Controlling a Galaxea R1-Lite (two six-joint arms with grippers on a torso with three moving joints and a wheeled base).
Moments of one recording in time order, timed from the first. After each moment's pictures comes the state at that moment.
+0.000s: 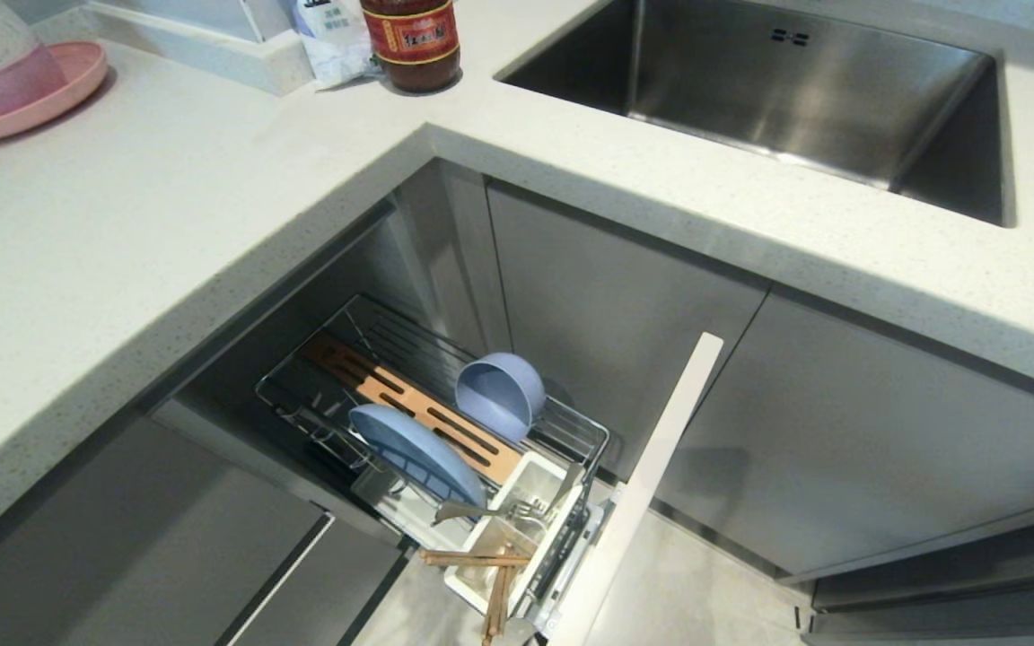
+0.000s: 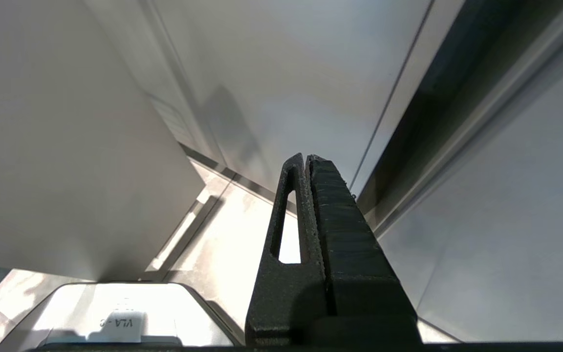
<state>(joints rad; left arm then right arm) 0.00 0.00 0.00 -0.06 -0.01 0.05 0.01 0.00 0.00 0.00 0.00 0.02</state>
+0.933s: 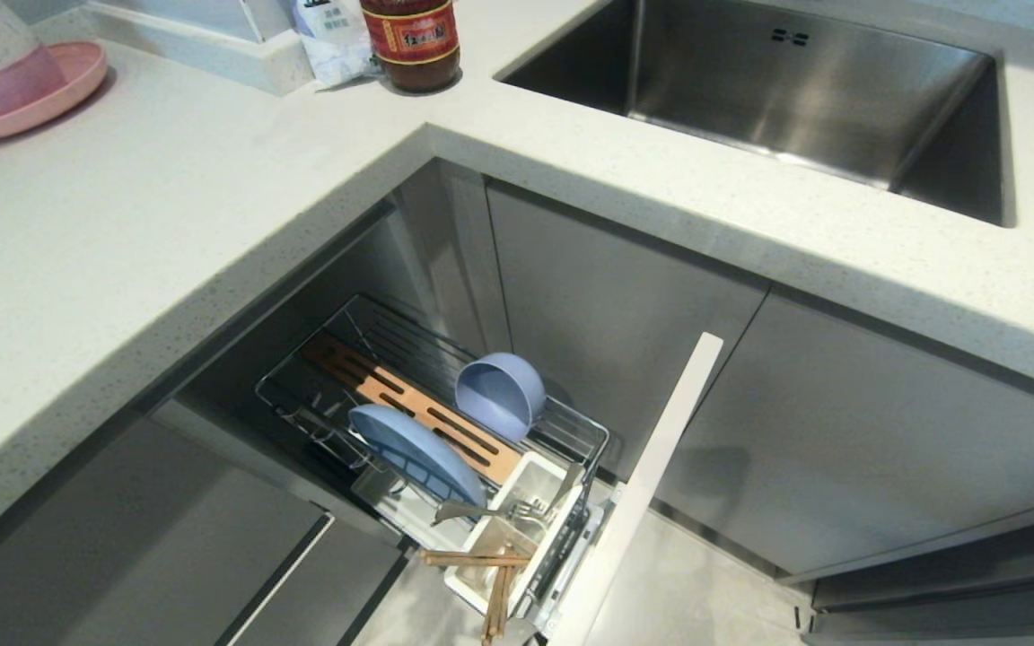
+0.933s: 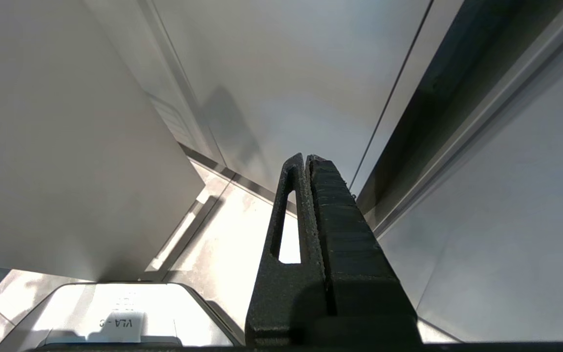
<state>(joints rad) 0.00 0.02 -0.23 0.01 0.03 -0.01 0.00 0.00 0.00 0.00 0.00 0.02</state>
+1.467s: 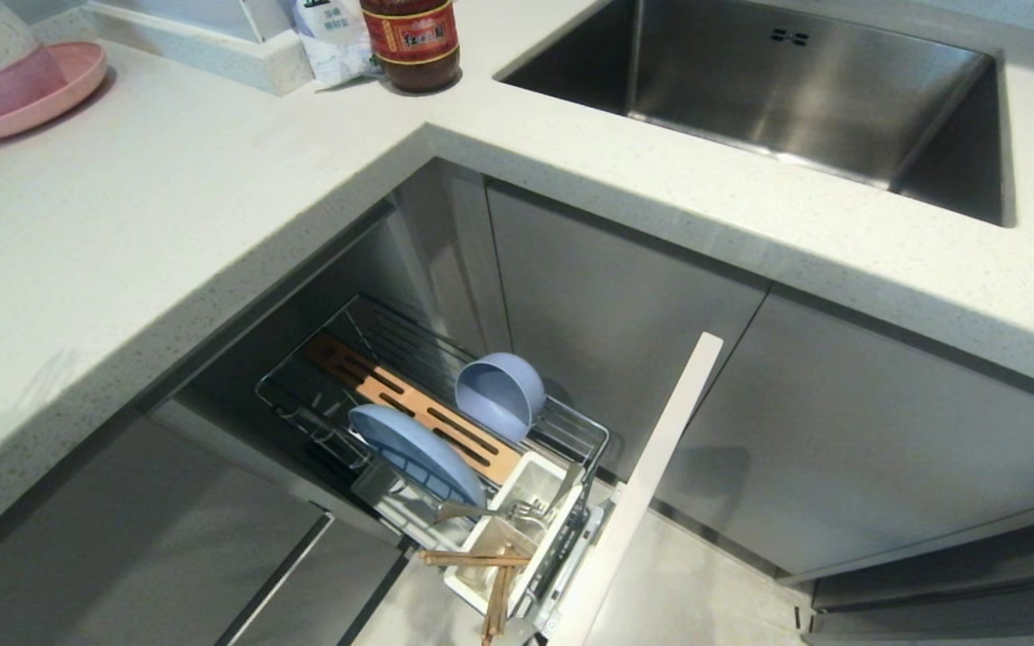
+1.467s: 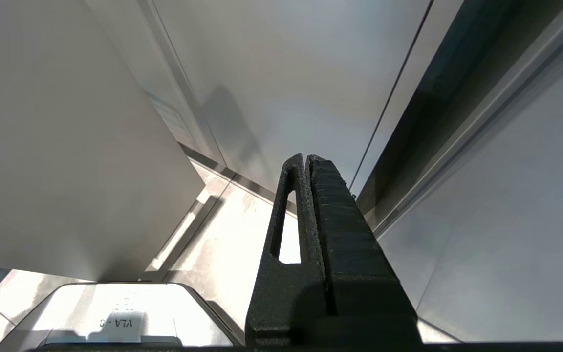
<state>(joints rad) -0.02 0.59 -1.06 0.13 0.06 -0.05 0.00 0.00 0.00 0.00 0.00 0.02</state>
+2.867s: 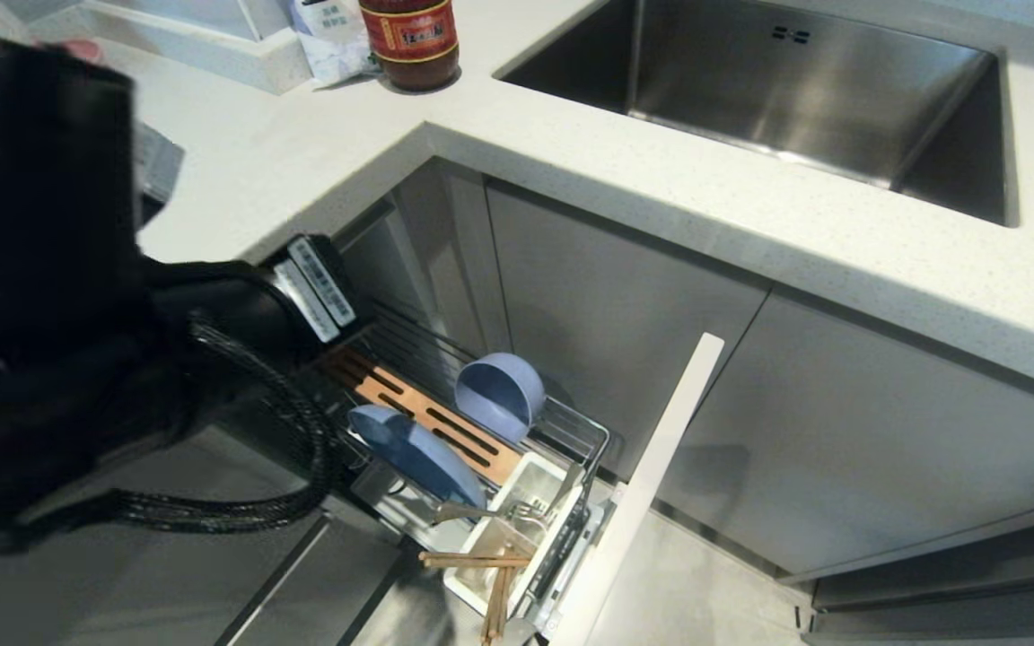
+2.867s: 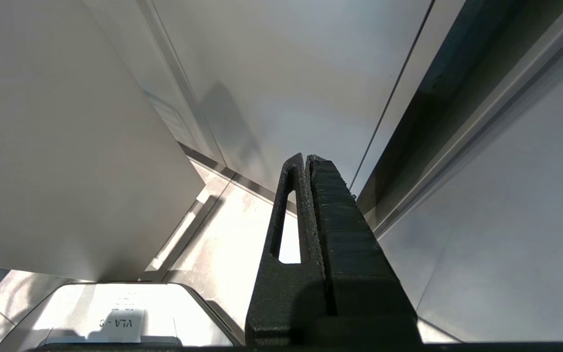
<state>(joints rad) -0.92 1.36 -1.11 0.08 0.75 -0.74 0.01 0.00 0.00 0.00 0.00 0.02</state>
